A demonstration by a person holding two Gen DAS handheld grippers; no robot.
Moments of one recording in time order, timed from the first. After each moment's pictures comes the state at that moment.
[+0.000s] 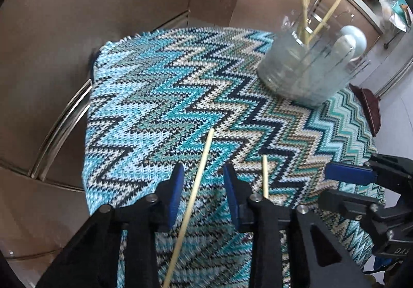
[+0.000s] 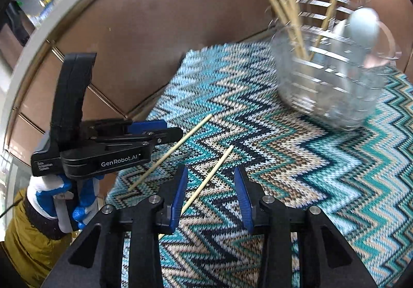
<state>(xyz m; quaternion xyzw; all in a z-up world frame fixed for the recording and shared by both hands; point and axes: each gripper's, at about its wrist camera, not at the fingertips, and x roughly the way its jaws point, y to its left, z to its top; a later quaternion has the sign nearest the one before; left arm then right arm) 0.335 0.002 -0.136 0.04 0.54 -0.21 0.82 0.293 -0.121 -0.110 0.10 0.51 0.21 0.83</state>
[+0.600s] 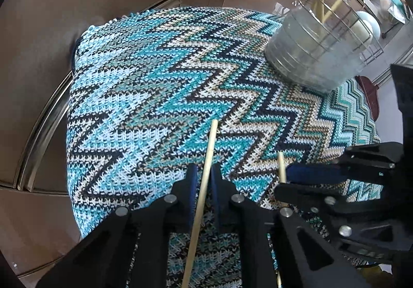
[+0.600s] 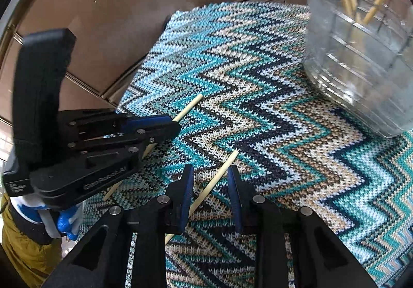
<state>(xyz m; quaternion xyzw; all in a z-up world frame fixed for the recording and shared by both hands) 0.357 0.009 -0.166 0.05 0.56 -0.23 0.79 0.345 -0.082 -0.161 0.06 0.59 0.19 0.78</state>
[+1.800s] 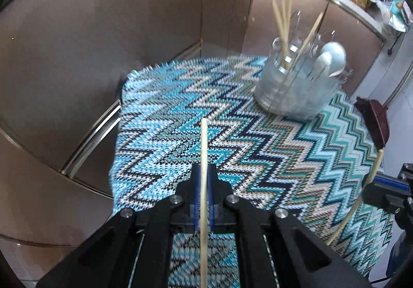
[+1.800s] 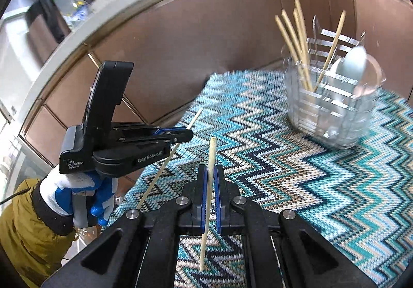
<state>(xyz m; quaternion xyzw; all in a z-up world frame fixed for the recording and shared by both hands) 0.278 0.008 -0.079 0.05 0.46 -0.15 0.87 0.227 -0.138 -0.049 0.08 0.40 0.24 0.88</state>
